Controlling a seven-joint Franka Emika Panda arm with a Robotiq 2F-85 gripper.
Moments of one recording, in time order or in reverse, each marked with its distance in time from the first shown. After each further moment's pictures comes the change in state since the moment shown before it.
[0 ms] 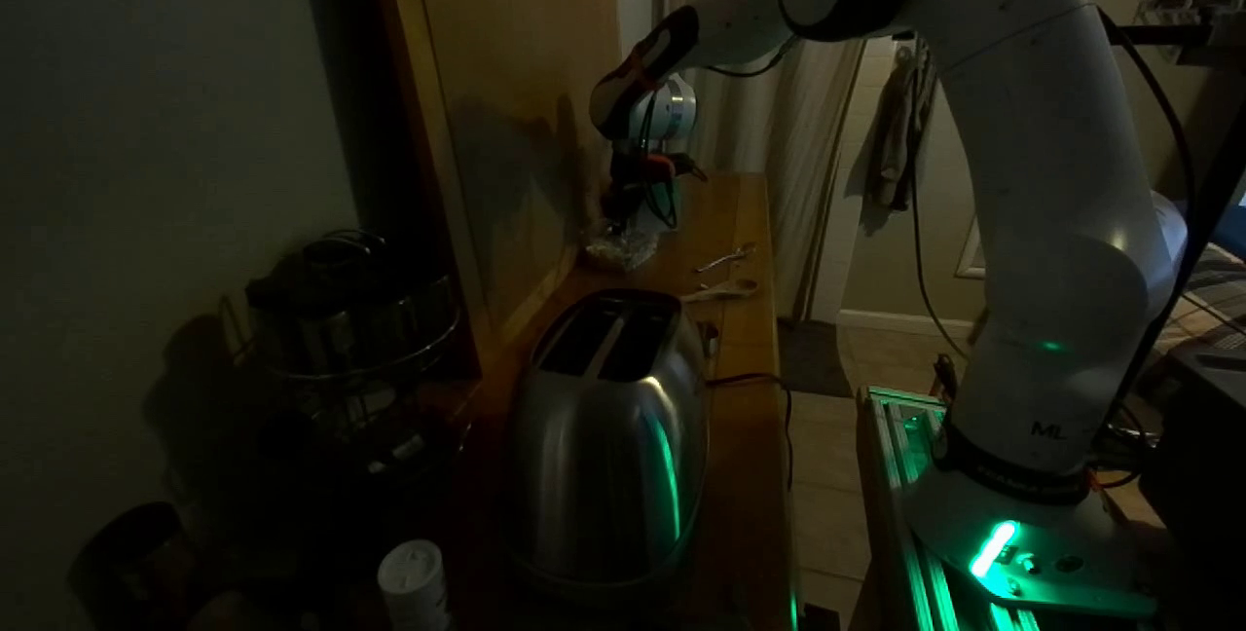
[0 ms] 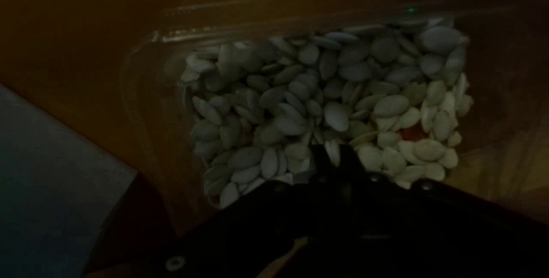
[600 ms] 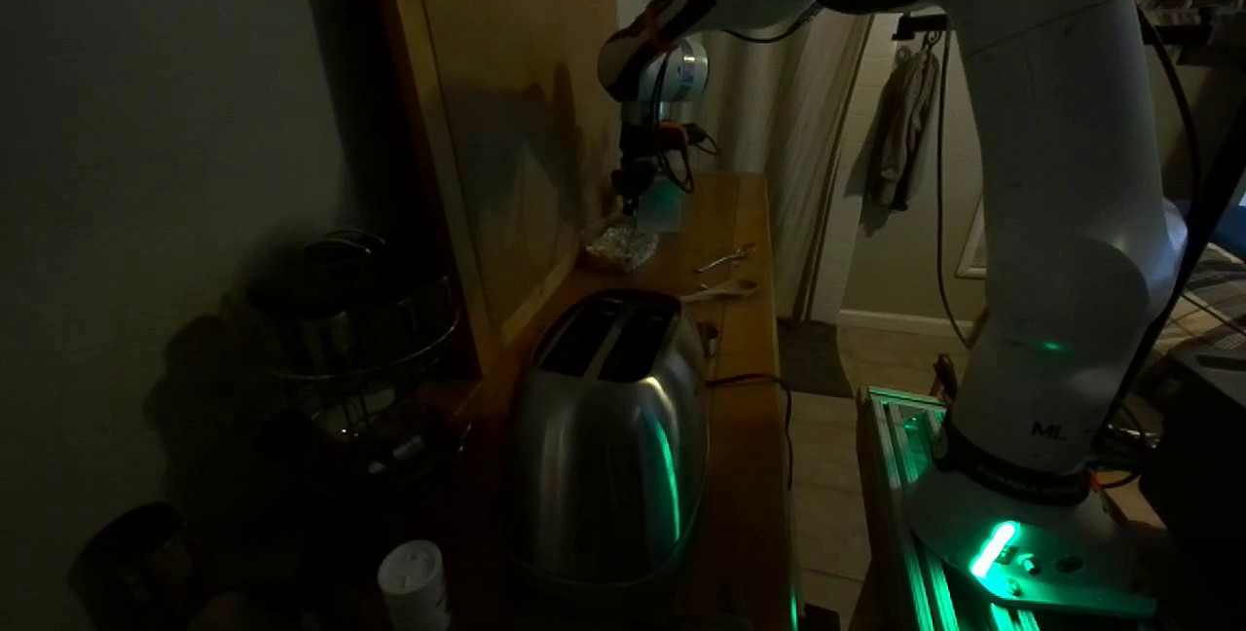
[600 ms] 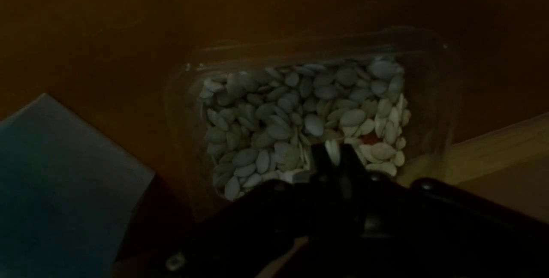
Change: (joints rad) arm 0.000 -0.104 -0.021 0.000 -0.041 -0.188 0.000
